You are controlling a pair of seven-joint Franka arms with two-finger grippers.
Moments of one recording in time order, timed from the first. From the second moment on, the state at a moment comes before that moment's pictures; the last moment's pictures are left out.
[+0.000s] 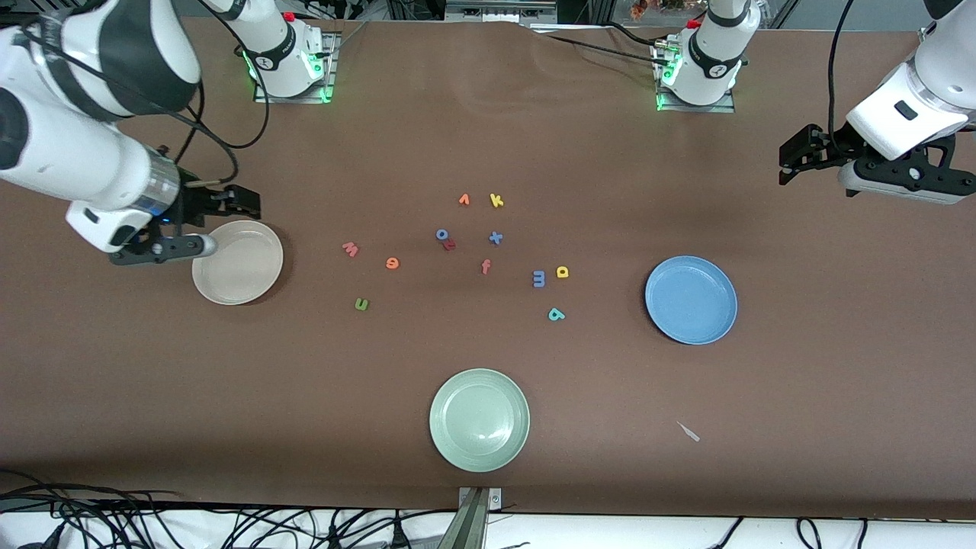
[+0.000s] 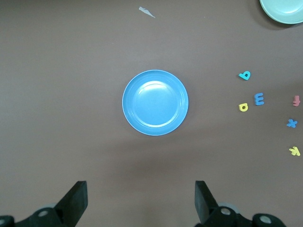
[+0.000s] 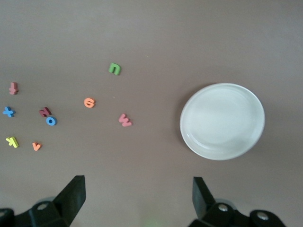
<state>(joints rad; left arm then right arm) -0.01 -0.06 -0.10 -1.70 -0.01 1.63 0.07 0.28 0.19 -0.07 -1.64 0.09 1.66 0.03</state>
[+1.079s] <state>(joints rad) -0.01 -0.06 -0.10 -1.70 -0.01 1.63 0.07 0.33 0.19 0.01 -2.13 0.03 2.27 -0.05</state>
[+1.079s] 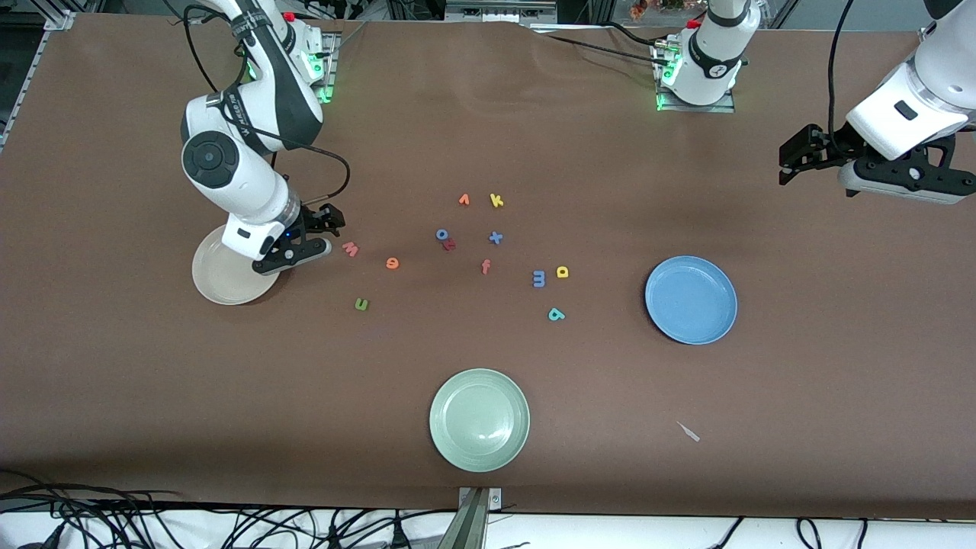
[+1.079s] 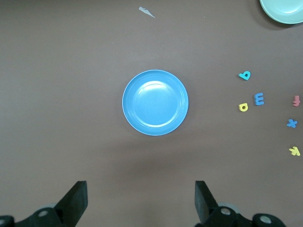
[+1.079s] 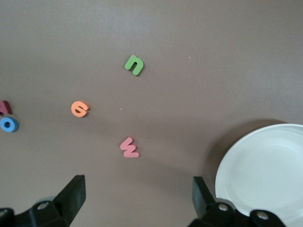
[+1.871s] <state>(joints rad) -0.01 0.03 -0.16 -1.71 -0.01 1.65 0.07 0.33 0.26 0.03 -2.28 0.03 2.53 -0.28</state>
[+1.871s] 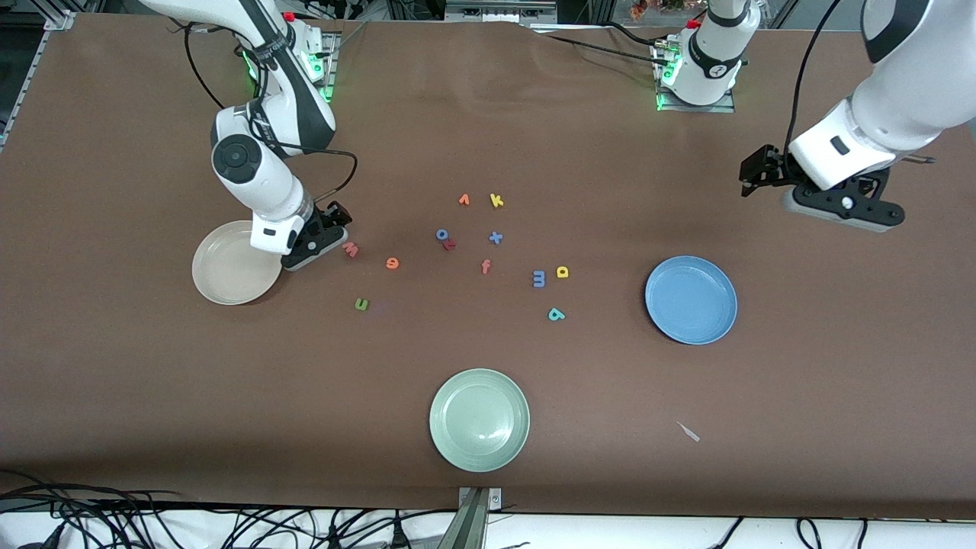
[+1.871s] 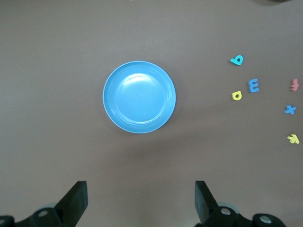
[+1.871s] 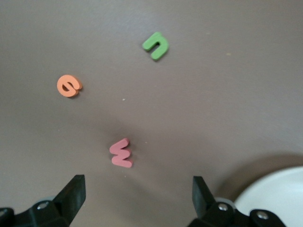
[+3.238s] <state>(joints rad) -0.37 0.62 -0.18 -1.46 -0.01 1.93 -0.53 0.35 0.41 0.06 -2.28 0.02 2.65 -0.34</state>
